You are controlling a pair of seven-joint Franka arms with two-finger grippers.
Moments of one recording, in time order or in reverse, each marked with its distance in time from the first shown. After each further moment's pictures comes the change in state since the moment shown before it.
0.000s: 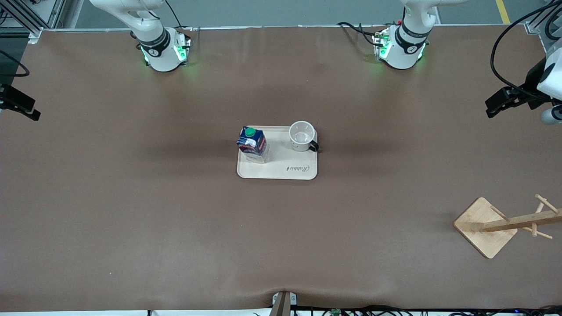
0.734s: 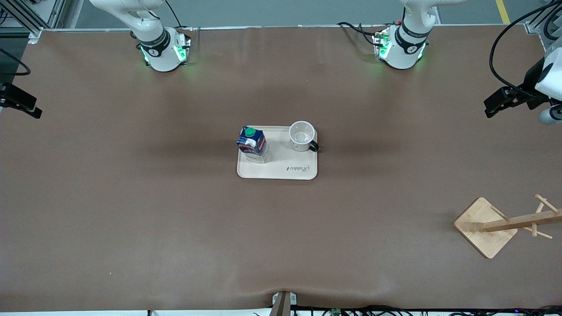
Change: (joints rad) left arm -0.002 0.000 -0.006 0.000 0.000 -0.001 0.001; right arm 0.000 0.000 -0.001 0.000 0.001 -0.023 0.000
